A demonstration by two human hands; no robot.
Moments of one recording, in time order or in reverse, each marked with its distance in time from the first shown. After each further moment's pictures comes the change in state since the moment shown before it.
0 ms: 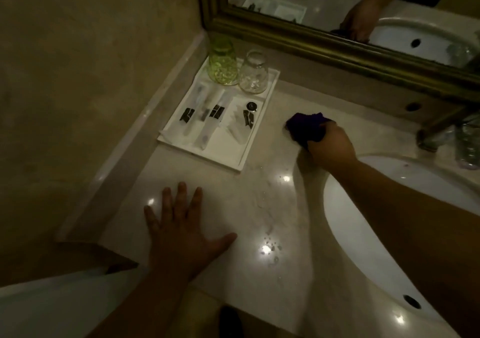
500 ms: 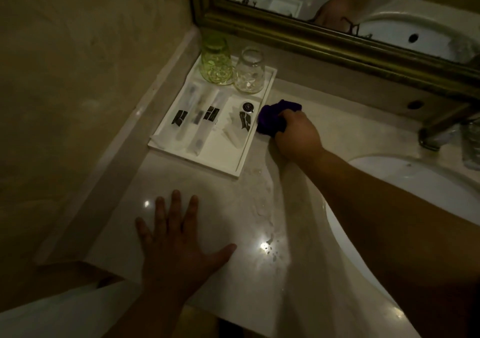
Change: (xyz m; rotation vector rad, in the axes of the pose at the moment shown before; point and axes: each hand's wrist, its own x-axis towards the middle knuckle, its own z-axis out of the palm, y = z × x) left_hand 0.003 -0.001 0.011 0.007 0.027 -0.006; right_hand 0.028 -0.045 0.052 -0.143 -0.007 -0.279
